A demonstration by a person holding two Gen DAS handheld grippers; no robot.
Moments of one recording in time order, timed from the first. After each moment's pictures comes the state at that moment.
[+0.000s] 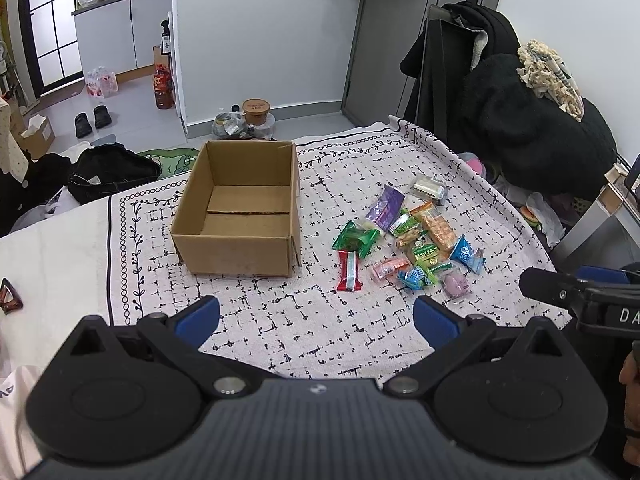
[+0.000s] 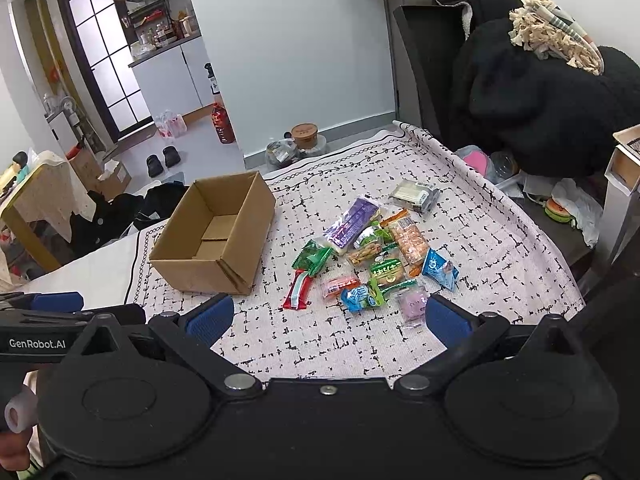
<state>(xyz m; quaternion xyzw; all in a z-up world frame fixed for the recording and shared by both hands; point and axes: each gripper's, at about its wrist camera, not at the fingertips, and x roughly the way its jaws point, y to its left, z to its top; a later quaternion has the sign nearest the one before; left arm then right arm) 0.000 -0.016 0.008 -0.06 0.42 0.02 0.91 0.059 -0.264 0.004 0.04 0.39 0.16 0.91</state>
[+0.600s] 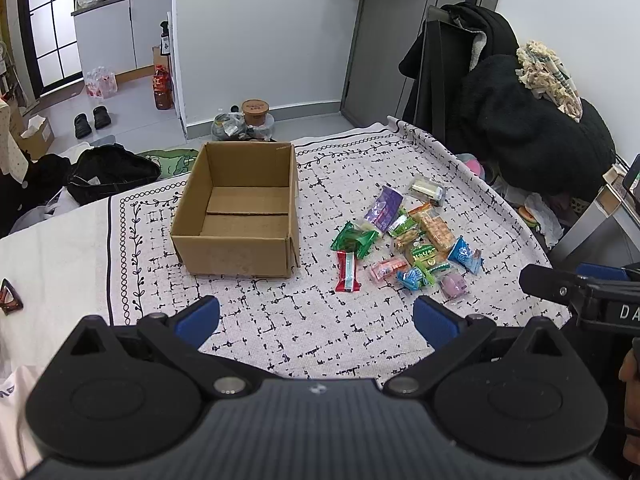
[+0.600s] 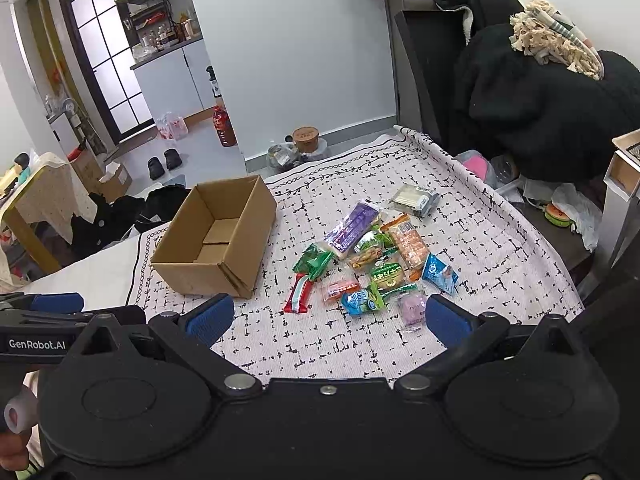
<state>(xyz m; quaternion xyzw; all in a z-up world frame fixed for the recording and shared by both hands) 0.000 -0.017 0.009 -0.06 0.42 0.02 0.91 0.058 -0.265 0.006 0.04 0.38 0.16 0.91</state>
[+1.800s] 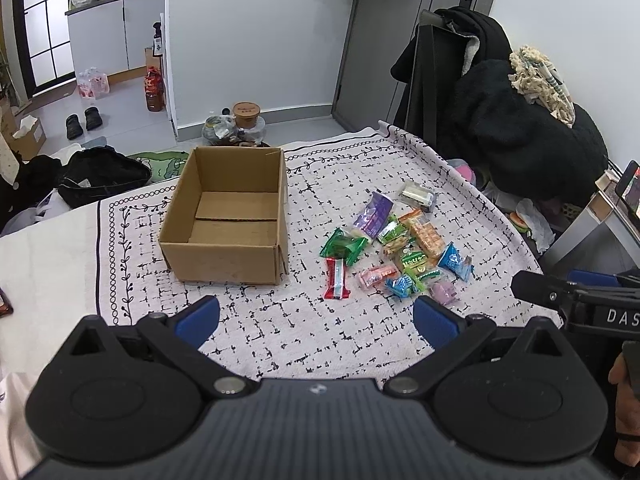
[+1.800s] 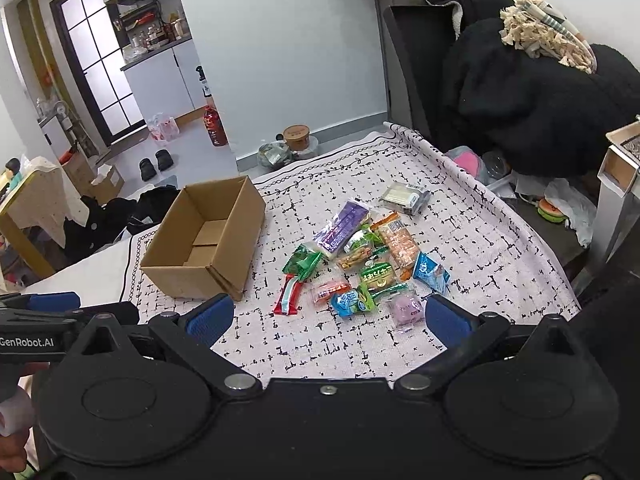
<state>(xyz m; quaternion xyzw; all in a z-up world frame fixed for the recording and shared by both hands) 0.009 -0.017 0.012 -0.07 0.41 0.00 0.91 0.068 -0.271 0.003 0.04 0.39 0.15 0.91</state>
